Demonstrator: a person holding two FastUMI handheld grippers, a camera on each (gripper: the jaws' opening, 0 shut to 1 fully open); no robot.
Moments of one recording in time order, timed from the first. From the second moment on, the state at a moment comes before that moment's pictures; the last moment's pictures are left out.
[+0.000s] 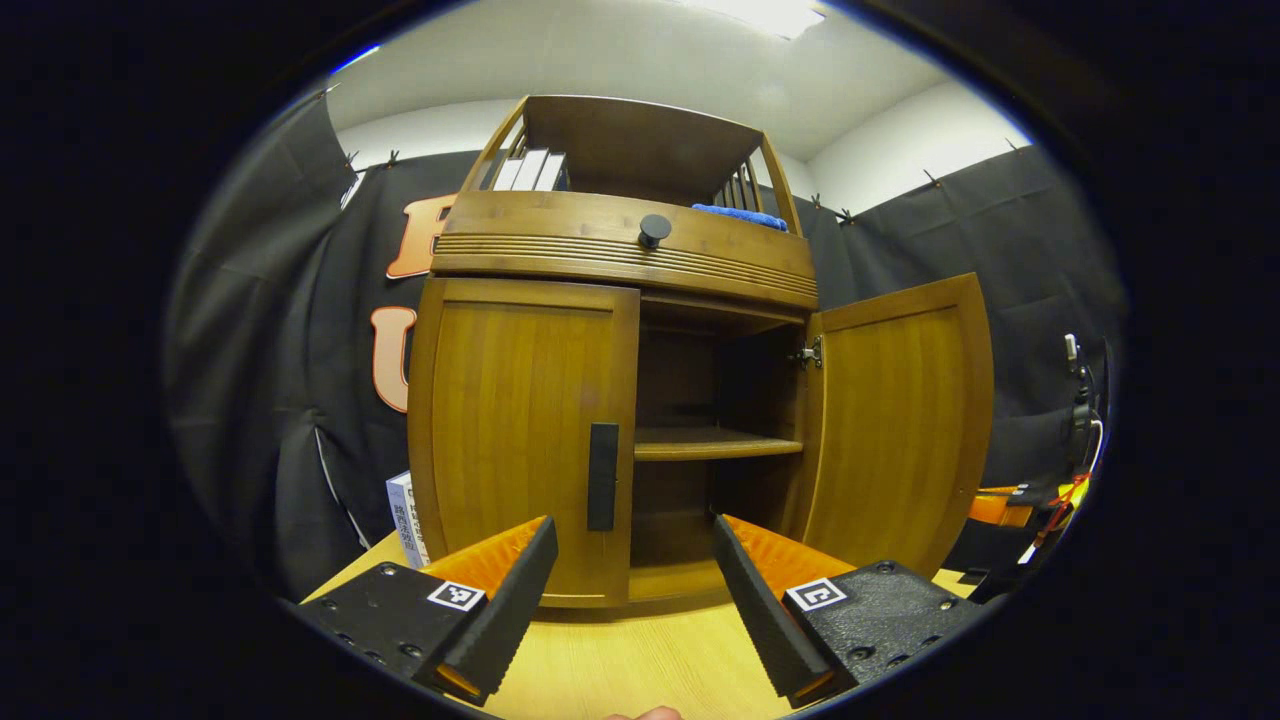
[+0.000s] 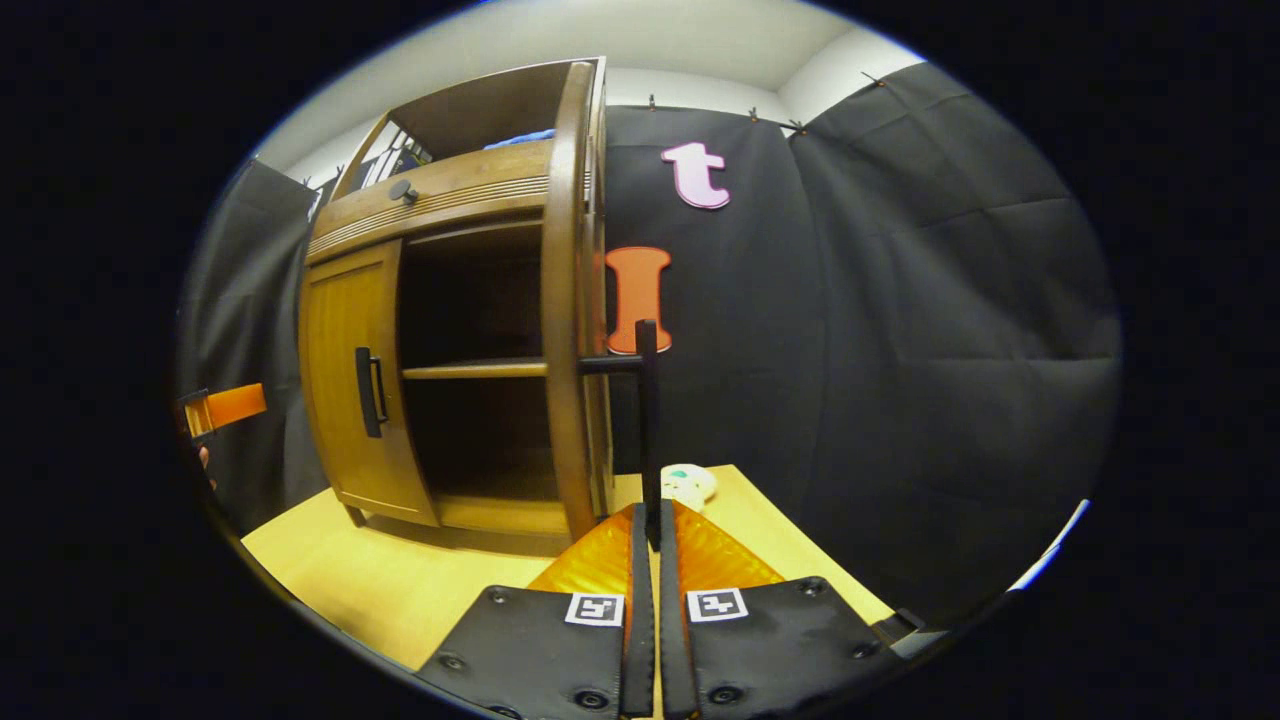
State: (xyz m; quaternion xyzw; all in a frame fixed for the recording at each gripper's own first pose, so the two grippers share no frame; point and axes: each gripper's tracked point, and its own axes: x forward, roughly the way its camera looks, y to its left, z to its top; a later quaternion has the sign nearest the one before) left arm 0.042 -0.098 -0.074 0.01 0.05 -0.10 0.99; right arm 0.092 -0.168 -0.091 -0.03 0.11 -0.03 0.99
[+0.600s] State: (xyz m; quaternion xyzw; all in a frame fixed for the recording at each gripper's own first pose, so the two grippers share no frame) left arm 0.055 -0.066 -0.069 -0.02 0.05 -0.06 1.00; right arm 0.019 -0.131 -0.021 -0.03 0.07 -0.08 0.99
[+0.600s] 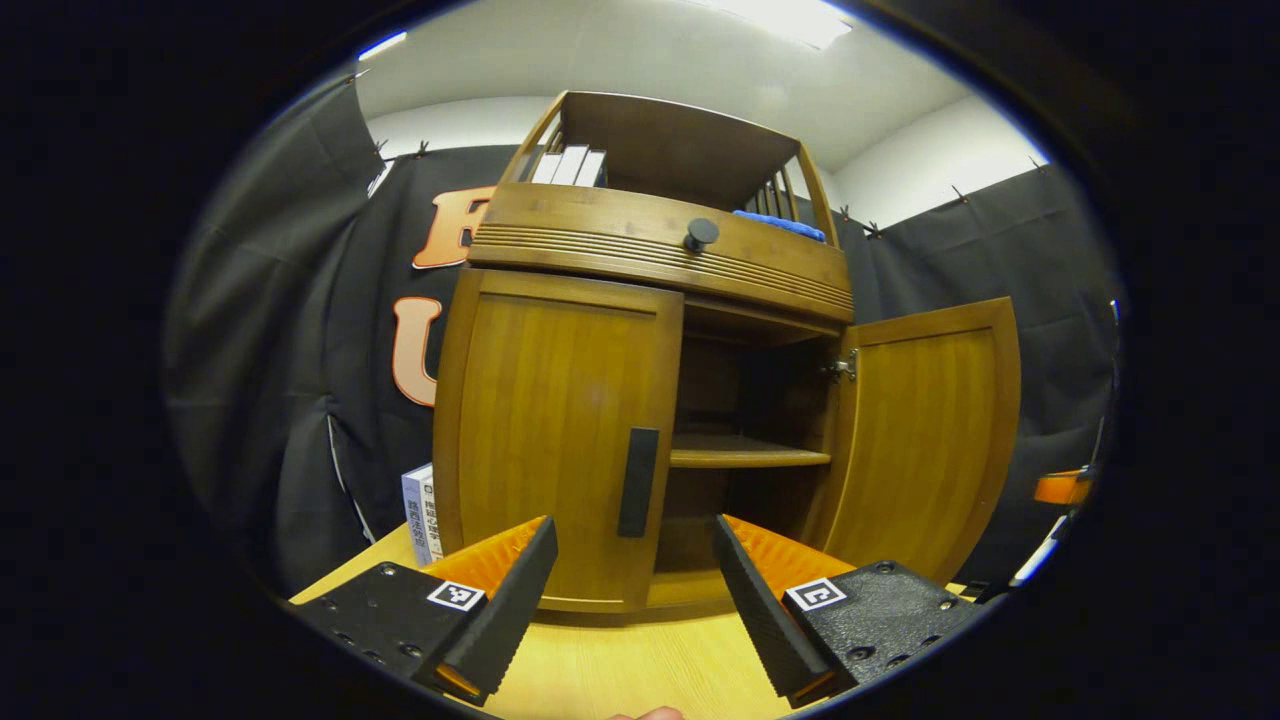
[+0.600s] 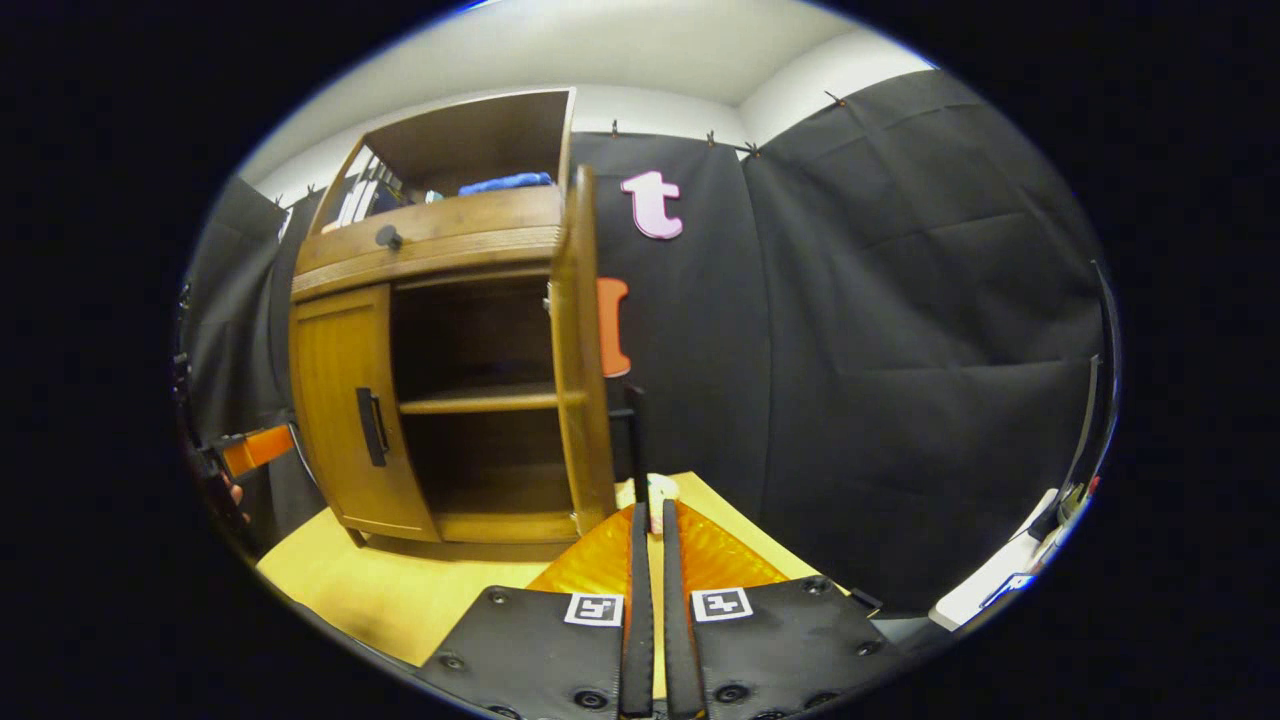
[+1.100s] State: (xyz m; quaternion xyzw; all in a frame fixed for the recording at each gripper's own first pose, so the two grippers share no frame) left arm 0.083 -0.035 -0.054 -0.03 0.03 -0.04 1.00; right arm 0.023 -0.045 -0.010 -0.02 0.05 -0.01 1.00
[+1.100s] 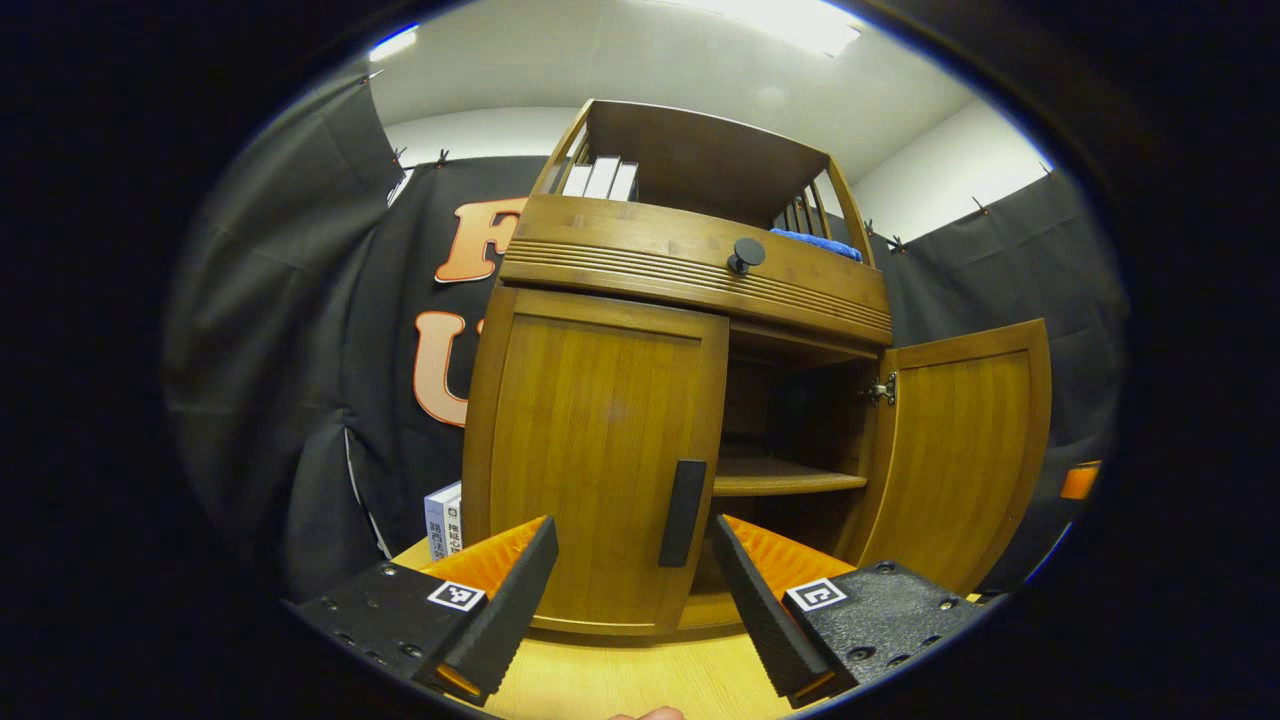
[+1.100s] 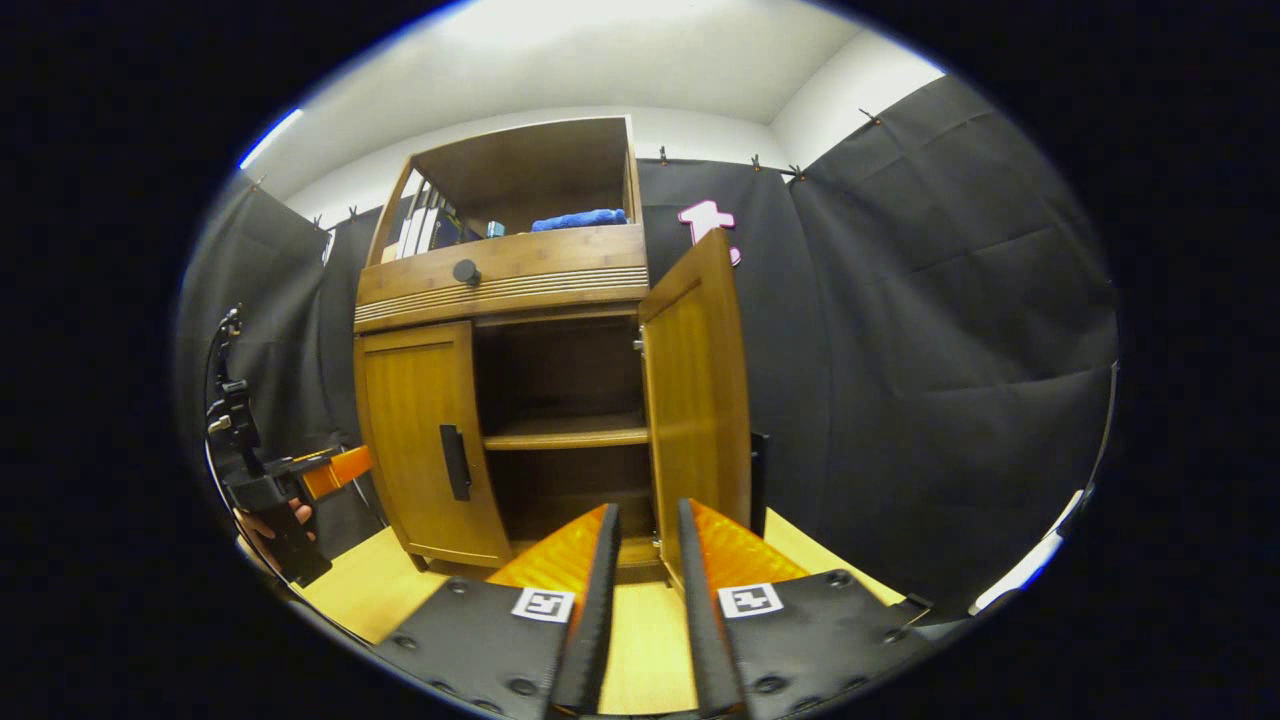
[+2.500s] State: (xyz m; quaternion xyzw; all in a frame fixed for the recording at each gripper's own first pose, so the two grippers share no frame) left arm 0.250 -0.074 -0.139 0.06 0.07 -0.03 1.00; right arm 0.000 -0.037 -0.030 -0.01 0.05 0.01 1.00
